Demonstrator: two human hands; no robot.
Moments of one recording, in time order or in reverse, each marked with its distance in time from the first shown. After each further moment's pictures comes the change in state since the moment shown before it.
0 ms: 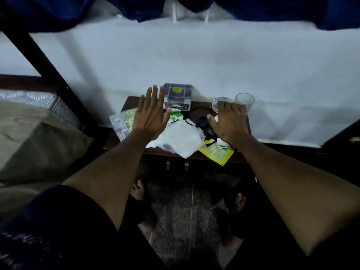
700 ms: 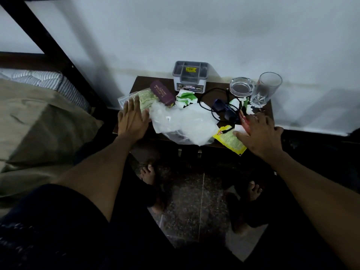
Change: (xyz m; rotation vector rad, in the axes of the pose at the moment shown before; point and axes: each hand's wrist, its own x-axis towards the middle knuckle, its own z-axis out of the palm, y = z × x) left_hand -0.054 -0.085 0.050 -0.208 -0.234 -0.469; right_hand -0.064 0.038 0.053 0.044 -0.270 0.162
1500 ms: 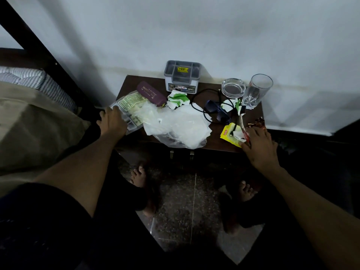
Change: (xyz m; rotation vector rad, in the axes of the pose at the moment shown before) left_hand 0.029 -0.028 0.006 0.059 -0.044 -0.253; right_hand -0.024 0.025 0.018 0.127 -0.074 0.056
